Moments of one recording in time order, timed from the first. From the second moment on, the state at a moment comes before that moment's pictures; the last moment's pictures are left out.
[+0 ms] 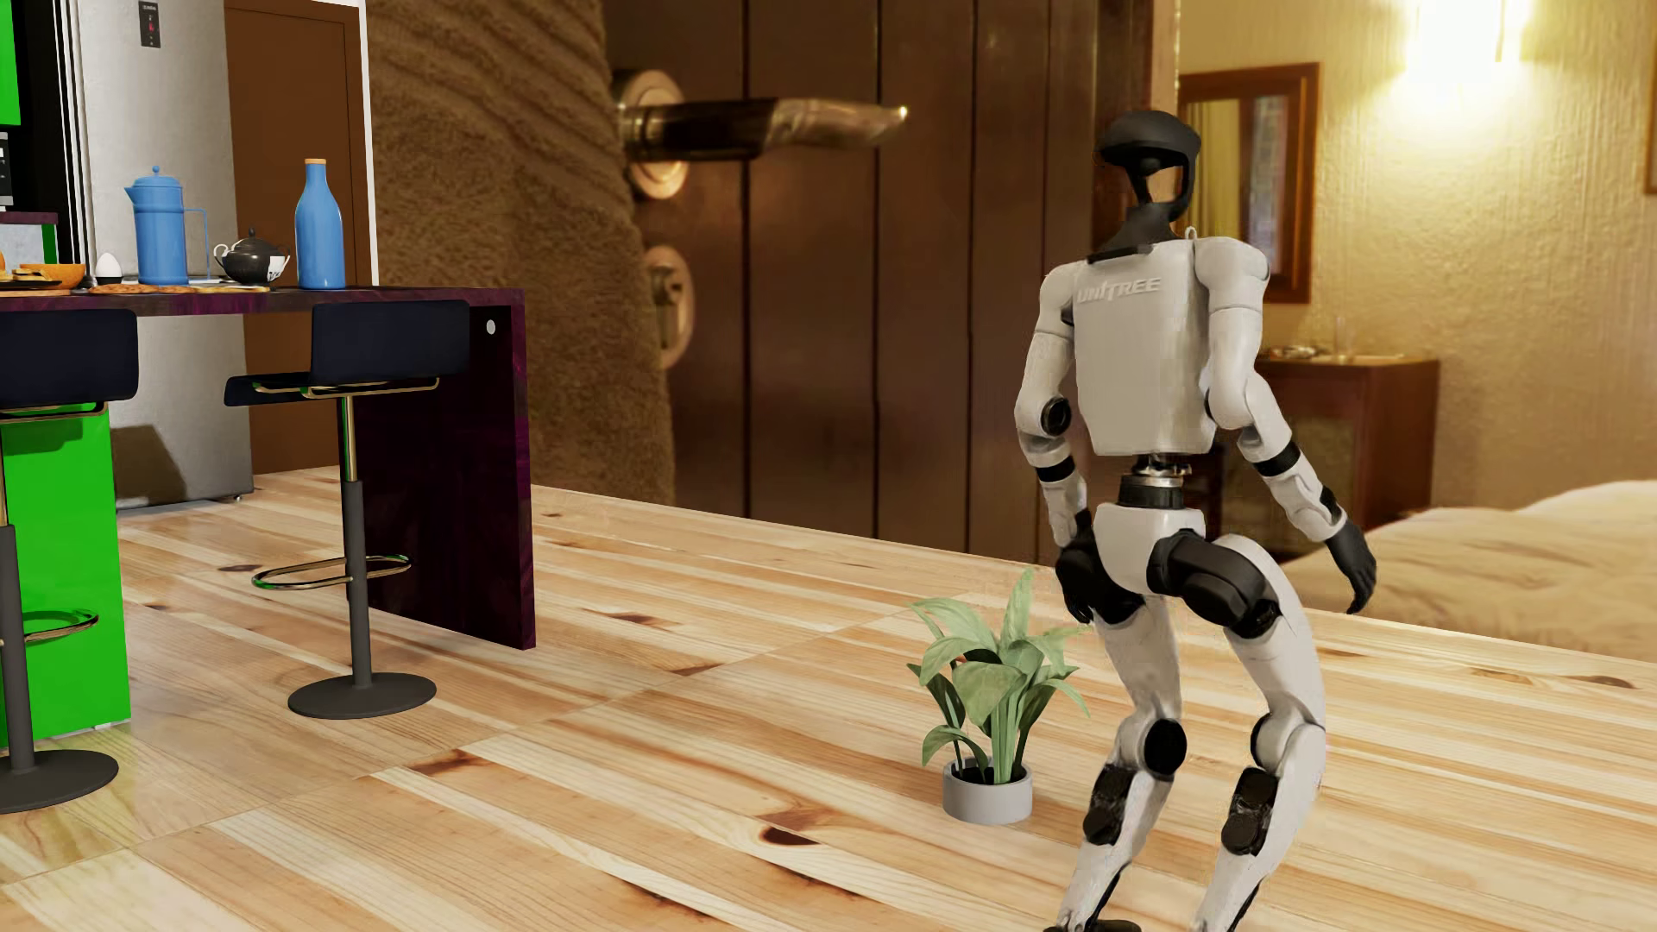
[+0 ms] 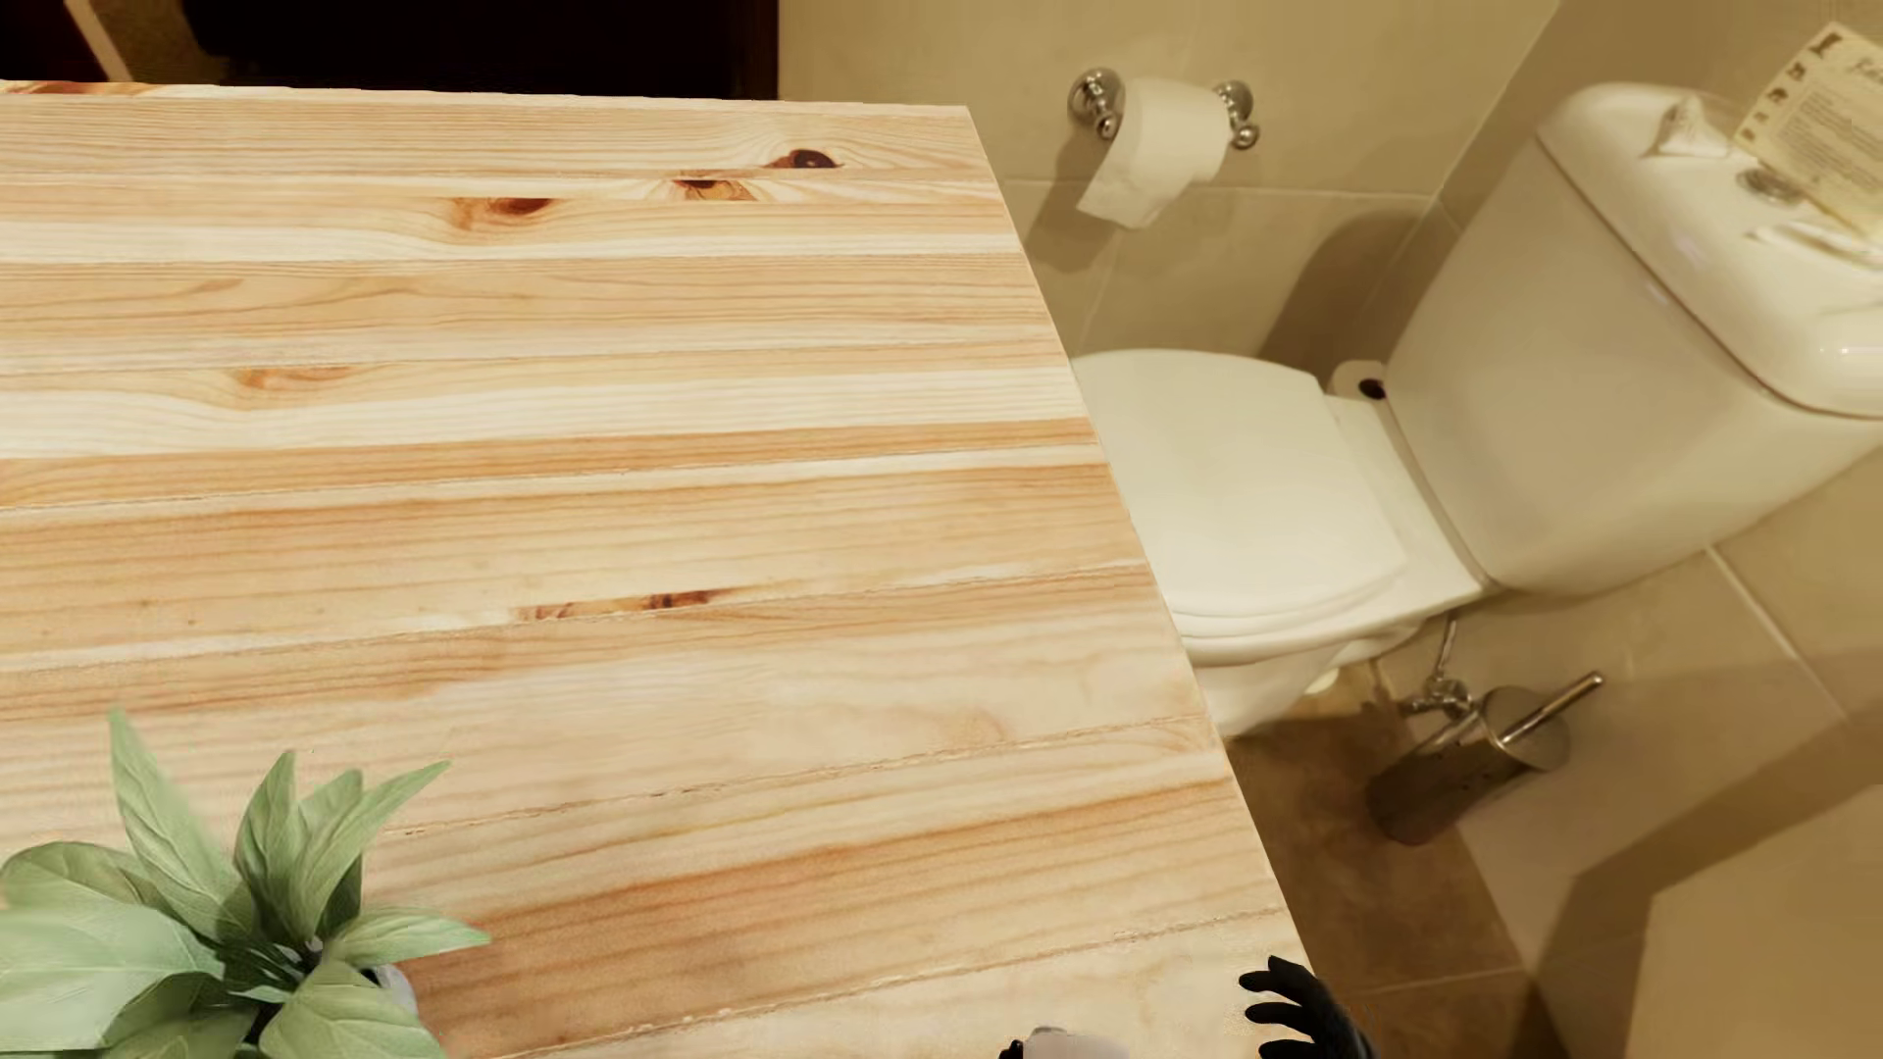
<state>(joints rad) -0.45 -0.66 0.02 -0.03 0.02 -0.09 0.03 -0.03 0.00 1.02 1.23 0.24 0.22 -0.66 -0.45 0.21 -0.15 0.09 0.22 -0.06 0.06 0.72 0.60 -0.07 -0.15 0.19 -0.02 0.05 -0.09</state>
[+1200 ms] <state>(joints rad) -0.52 -0.50 0.19 0.02 -0.20 0.07 0.07 -0.05 0.02 0.99 1.15 0.27 0.06 -0.49 -0.30 0.20 -0.15 0.07 0.16 -0.10 0.17 0.72 0.56 0.01 -0.03 0.15 -0.03 0.01 -0.13</state>
